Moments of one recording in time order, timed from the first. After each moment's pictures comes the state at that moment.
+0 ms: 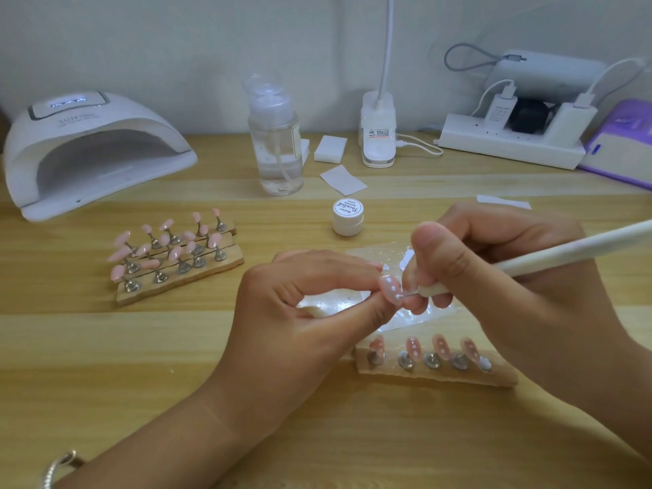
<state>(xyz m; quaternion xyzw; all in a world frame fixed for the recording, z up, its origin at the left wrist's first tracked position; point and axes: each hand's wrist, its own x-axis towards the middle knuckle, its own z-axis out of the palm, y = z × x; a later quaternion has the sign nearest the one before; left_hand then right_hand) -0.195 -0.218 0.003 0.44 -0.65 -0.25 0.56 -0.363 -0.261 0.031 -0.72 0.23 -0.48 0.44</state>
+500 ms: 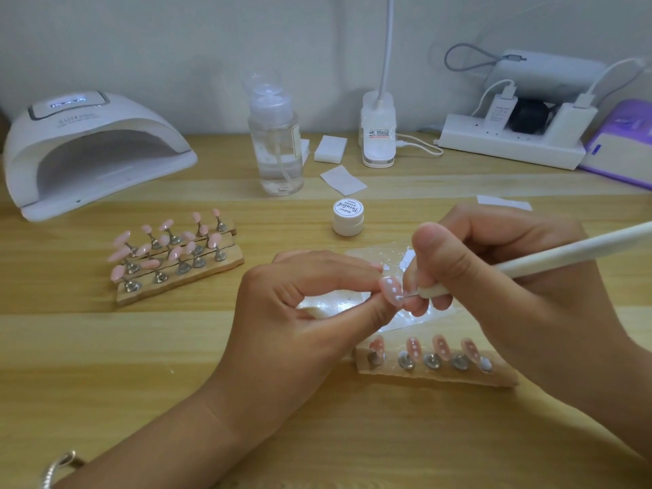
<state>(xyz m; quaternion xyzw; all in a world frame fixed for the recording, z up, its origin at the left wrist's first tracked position) -0.195 -0.218 0.004 0.44 -0.66 -0.23 0.56 -0.362 -0.262 0.030 -0.72 0.23 -0.48 0.44</state>
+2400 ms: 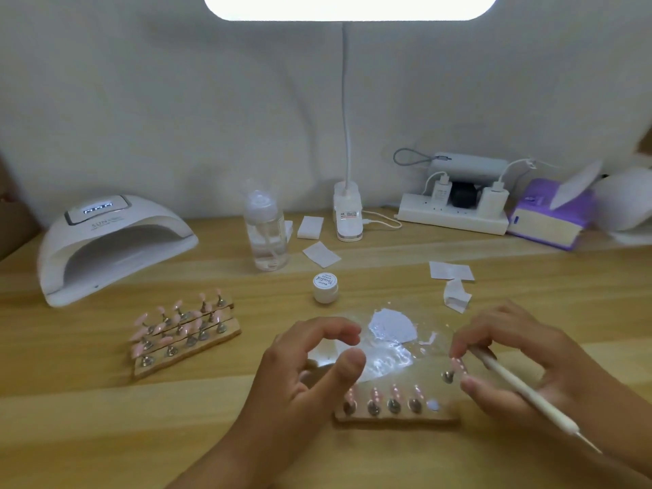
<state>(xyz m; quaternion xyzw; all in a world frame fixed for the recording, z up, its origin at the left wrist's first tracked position) -0.194 -0.212 0.002 0.52 -0.65 -0.32 0.45 -0.465 -0.262 0.017 -0.86 0.32 -0.35 0.18</state>
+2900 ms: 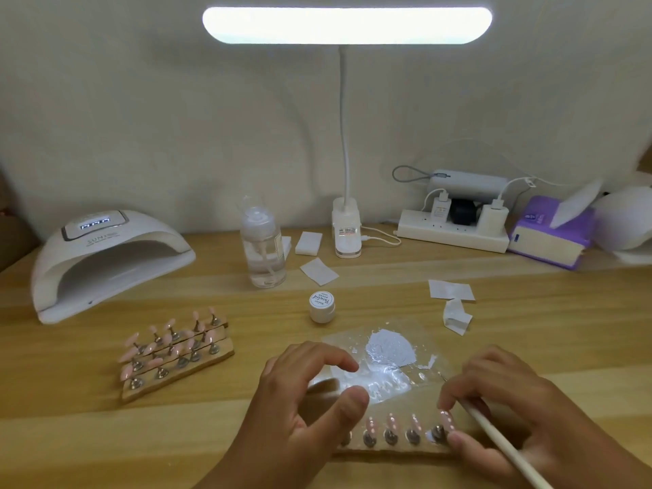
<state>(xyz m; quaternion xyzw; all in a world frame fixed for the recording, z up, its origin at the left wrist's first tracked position) -0.196 -0.216 -0.003 0.55 -0.68 -0.27 0.42 -0.458 -0.255 0.007 -0.88 0.31 -0.33 0.11</state>
